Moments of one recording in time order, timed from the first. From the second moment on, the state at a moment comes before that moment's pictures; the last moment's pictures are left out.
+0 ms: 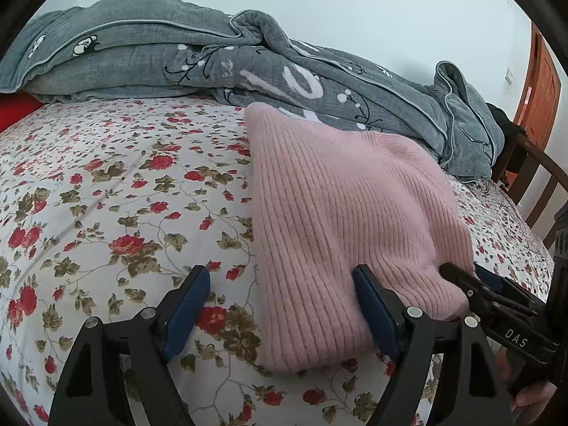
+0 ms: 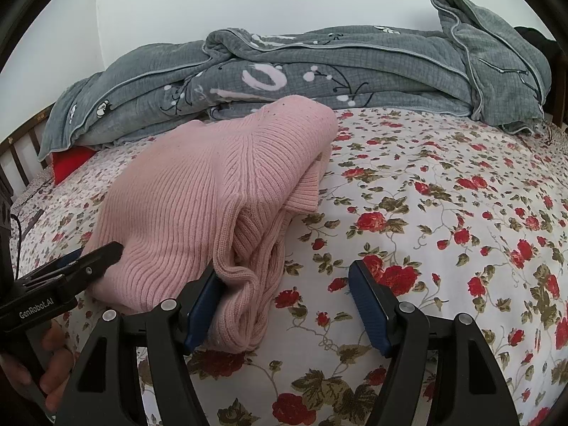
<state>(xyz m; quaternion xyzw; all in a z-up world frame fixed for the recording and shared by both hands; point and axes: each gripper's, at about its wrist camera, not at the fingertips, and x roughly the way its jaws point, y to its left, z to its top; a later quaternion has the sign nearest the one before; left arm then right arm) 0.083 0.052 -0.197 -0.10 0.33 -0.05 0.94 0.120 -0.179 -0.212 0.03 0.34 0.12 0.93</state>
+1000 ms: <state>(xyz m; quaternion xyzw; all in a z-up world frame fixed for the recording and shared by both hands) 0.083 0.052 -0.197 -0.10 0.33 -0.05 0.94 0.120 -0.180 -0.214 0.03 0.34 0.13 0.93</state>
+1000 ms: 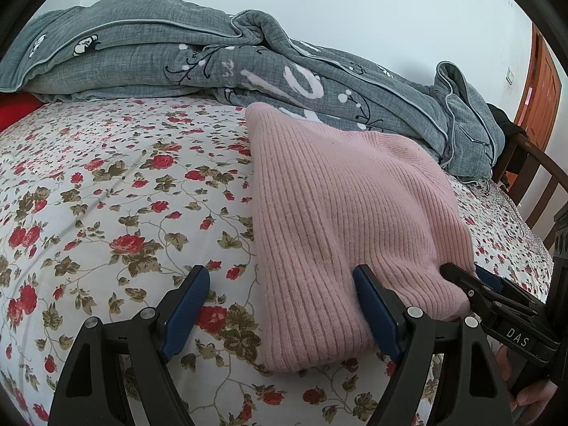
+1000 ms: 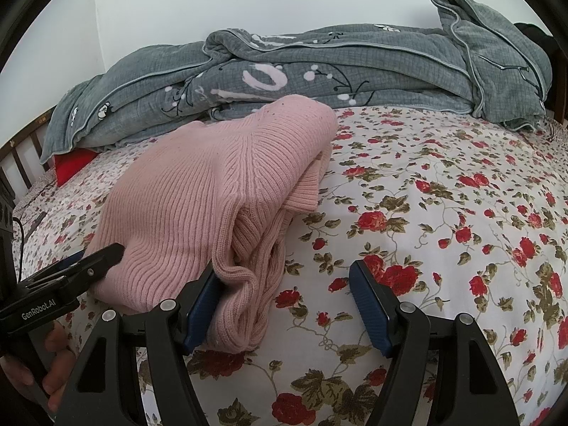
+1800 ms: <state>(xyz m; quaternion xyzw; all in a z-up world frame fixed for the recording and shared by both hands) 0.108 0.074 -0.102 -0.06 0.31 -0.01 0.95 0.174 -0.202 -0.130 0.06 0.30 0.19 0.93</state>
